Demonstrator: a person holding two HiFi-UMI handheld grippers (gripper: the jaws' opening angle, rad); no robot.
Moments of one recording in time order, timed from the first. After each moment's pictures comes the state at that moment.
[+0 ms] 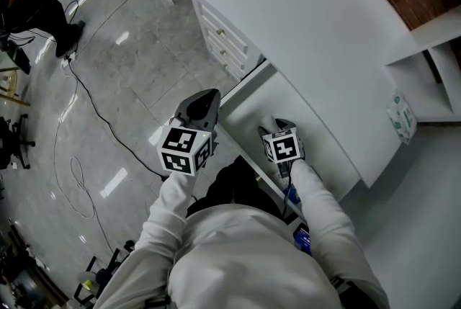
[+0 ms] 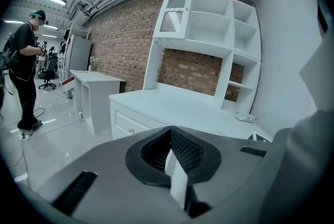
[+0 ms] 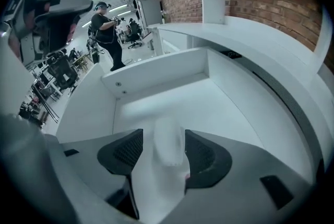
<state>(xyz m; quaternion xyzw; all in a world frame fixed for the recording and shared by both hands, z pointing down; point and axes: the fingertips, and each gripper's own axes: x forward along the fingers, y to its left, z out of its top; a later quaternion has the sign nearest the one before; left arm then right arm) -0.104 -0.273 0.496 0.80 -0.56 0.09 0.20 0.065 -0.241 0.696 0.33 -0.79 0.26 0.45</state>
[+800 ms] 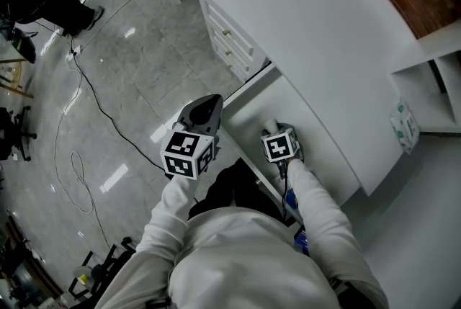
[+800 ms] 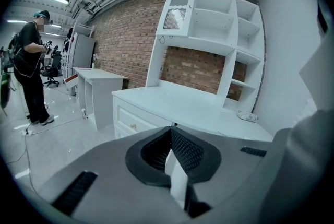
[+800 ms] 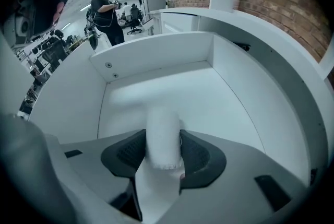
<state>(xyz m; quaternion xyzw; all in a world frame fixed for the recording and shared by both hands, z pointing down) -0.106 -0.266 0.506 0.78 -0.58 0.10 0.21 0.063 -0.248 0.715 0.32 -0.77 0.23 0.51</state>
